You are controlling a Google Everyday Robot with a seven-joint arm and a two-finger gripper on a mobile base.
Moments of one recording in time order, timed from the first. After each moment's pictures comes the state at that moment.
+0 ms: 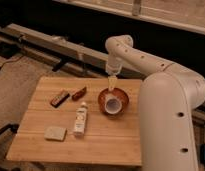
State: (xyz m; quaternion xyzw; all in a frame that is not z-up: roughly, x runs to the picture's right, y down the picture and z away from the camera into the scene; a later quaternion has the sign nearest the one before) arm 0.057 -0.039 0.859 -0.31 -0.08 -0.02 0.95
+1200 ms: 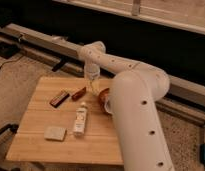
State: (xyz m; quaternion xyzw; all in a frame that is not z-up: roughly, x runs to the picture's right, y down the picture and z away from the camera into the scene) arm -0.066 -0.013 0.910 -0.31 -0.13 -0.22 0.92
